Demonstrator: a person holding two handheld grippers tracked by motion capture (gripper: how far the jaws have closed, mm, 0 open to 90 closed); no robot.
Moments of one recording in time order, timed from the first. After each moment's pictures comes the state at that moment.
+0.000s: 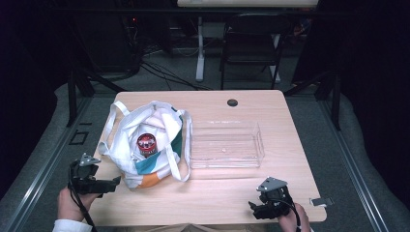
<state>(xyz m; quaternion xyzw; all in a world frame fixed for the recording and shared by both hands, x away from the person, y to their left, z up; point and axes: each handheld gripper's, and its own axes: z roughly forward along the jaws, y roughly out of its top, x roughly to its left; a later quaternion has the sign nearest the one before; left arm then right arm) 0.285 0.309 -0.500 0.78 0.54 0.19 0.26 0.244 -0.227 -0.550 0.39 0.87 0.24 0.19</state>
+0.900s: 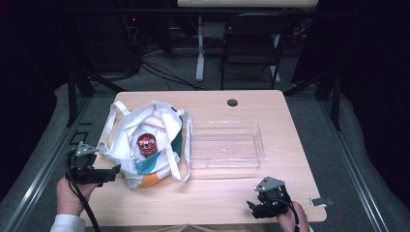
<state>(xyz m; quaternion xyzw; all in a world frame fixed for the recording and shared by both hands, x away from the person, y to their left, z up) 0.297 0.296 -0.463 0.77 0.53 0.22 0.29 0.246 -0.223 -0.551 0.37 0.88 0.24 0.19</state>
